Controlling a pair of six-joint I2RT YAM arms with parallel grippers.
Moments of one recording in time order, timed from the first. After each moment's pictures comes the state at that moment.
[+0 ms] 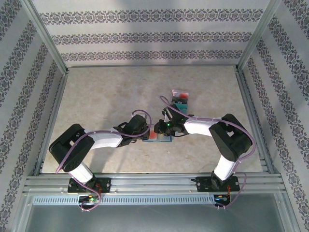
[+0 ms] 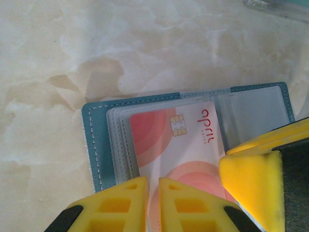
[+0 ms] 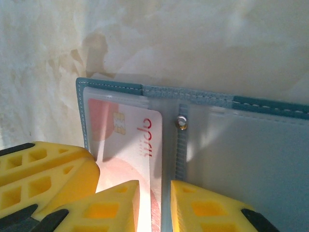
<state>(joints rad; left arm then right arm) -0.73 1.63 0.70 0.08 -0.04 -0.66 0.62 1.74 0.85 -0.10 -0.41 0.84</state>
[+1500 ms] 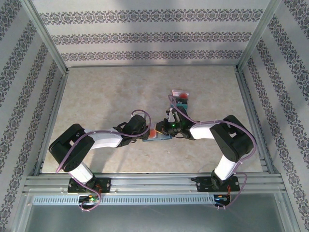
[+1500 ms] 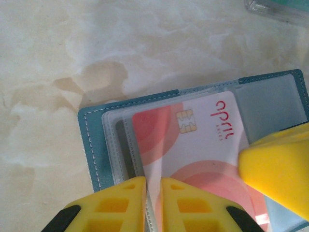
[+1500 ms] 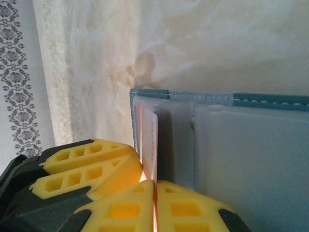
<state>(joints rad) -0.72 1.63 0.69 0.10 -0.04 -0.66 0.55 1.71 0.66 0.32 -0.57 0.99</state>
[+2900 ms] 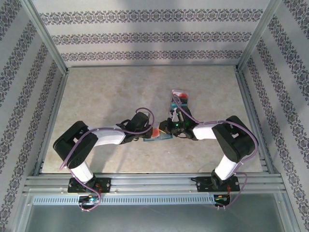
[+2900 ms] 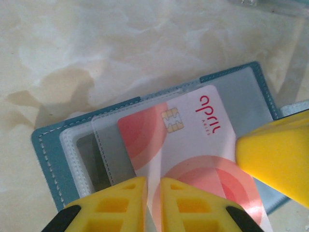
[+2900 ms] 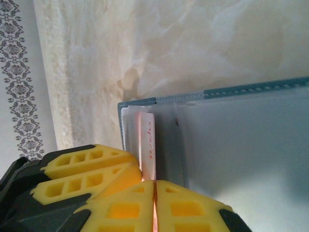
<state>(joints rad) -0.72 1.69 0.77 0.06 0.02 -0.63 0.51 1.70 0.62 0.35 -0.58 1.00</state>
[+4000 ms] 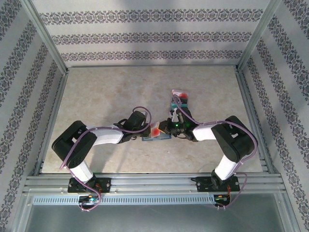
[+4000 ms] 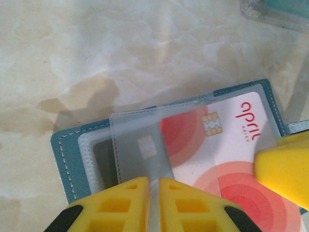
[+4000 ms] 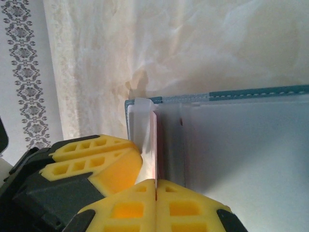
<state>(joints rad) -0.68 1.67 0.74 0.08 0.04 -0.63 0.52 1.70 0.60 0.40 -0.57 1.03</state>
